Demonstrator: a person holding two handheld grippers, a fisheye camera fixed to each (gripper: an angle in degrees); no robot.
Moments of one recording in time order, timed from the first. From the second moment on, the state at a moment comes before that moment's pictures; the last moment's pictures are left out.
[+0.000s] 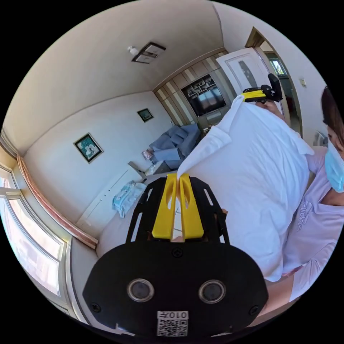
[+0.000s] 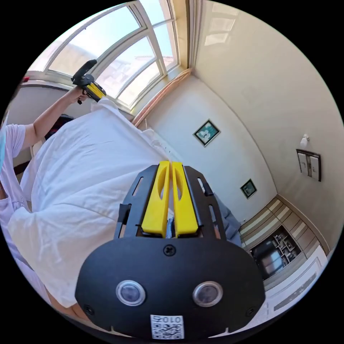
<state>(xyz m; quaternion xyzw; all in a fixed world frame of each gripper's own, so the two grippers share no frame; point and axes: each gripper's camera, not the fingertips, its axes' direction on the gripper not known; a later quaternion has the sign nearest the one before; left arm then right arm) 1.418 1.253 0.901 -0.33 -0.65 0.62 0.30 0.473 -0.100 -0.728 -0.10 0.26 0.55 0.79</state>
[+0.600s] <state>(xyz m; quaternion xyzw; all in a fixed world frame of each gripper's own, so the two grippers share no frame) 1.313 1.095 0.898 -0.32 -0.65 0.66 0.21 0.567 0.070 -0.586 -0.08 0.20 0.61 0.77</state>
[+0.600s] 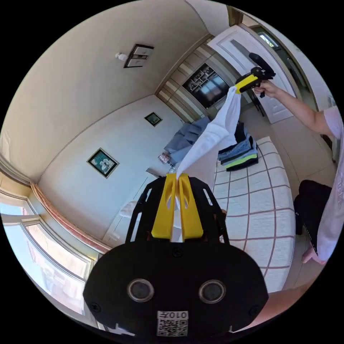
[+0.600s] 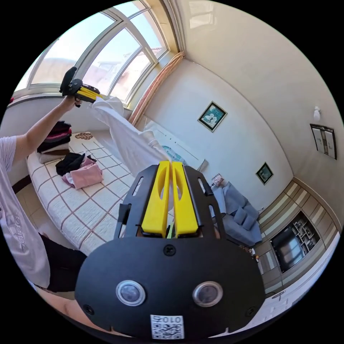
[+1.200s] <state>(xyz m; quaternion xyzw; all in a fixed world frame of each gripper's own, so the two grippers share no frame) 0.968 1.222 0.567 -0.48 -0.75 0.38 0.27 0.309 0.150 -0.234 -0.07 -0.15 0.78 0.60</state>
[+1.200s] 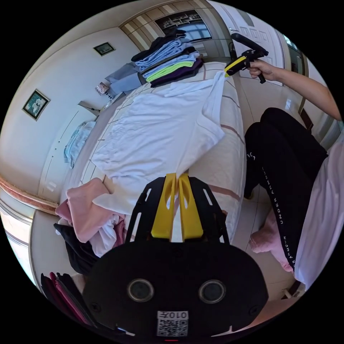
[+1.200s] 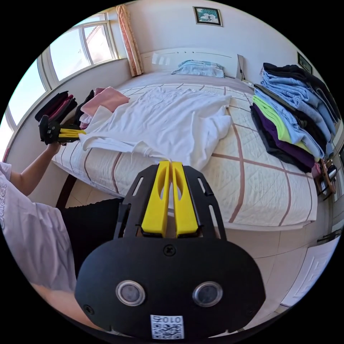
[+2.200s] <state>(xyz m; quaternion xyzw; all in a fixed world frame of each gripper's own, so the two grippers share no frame) 1.191 1.122 0.416 -0.06 -0.88 0.27 0.39 0.499 0.277 -0.136 -0.06 -0.07 0.85 0.52</state>
